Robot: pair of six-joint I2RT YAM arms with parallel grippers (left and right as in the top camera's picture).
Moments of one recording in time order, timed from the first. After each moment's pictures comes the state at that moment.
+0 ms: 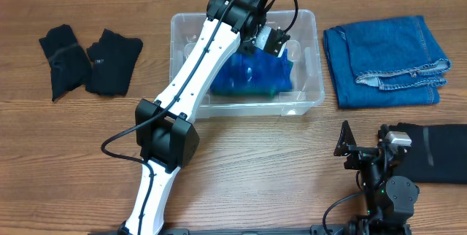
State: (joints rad) left arm -0.52 2.33 2.39 -1.15 -0.09 1.46; right arm -0.11 0.01 0.09 -0.23 -0.10 0.17
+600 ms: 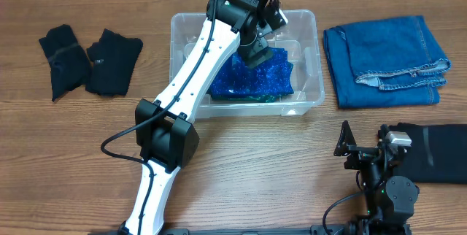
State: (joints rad) left arm -0.52 2.33 2.39 -1.22 -0.03 0.46; right arm -0.11 0.01 0.09 -0.23 -0.10 0.17
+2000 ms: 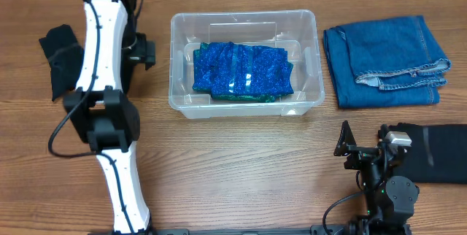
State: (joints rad) left arm 0.02 2.39 2.39 -1.68 -0.24 -0.10; right arm -0.11 0.01 0.09 -0.23 -0.10 0.17
